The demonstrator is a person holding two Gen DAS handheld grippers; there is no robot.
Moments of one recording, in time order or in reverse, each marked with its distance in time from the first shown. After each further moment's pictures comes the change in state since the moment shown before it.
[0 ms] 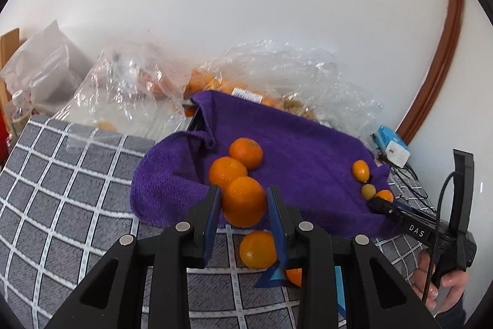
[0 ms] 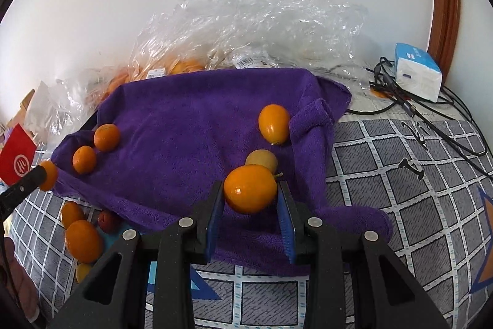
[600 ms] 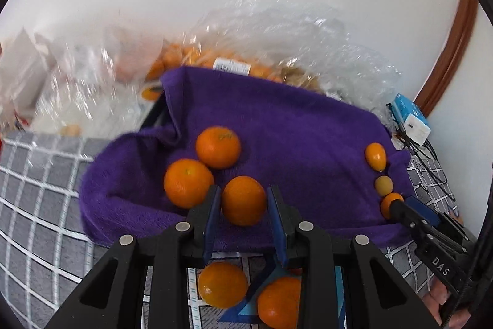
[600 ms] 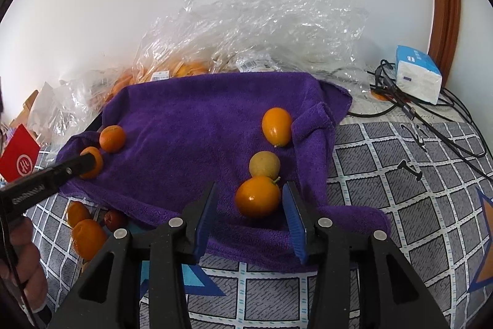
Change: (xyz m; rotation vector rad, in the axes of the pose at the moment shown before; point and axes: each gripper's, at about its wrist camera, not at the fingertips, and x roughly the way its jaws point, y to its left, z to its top) left arm 0.062 -0.038 0.019 0.048 0.172 0.066; right arm -0.007 0.005 0.003 -0.005 -0.011 0.003
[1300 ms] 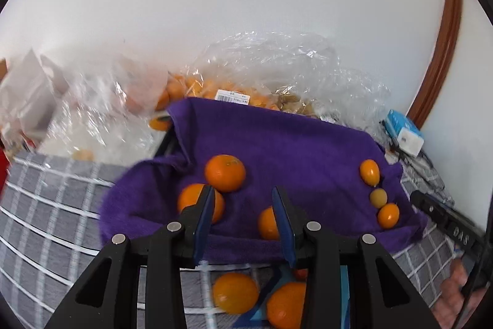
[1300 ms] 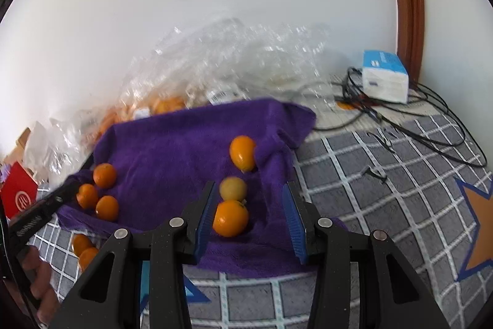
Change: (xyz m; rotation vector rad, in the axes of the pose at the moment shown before) left arm -0.033 0.004 -0.001 0.078 -0.153 -0.001; right arm -0.024 -0.027 0.009 0.122 -0.075 -0.046
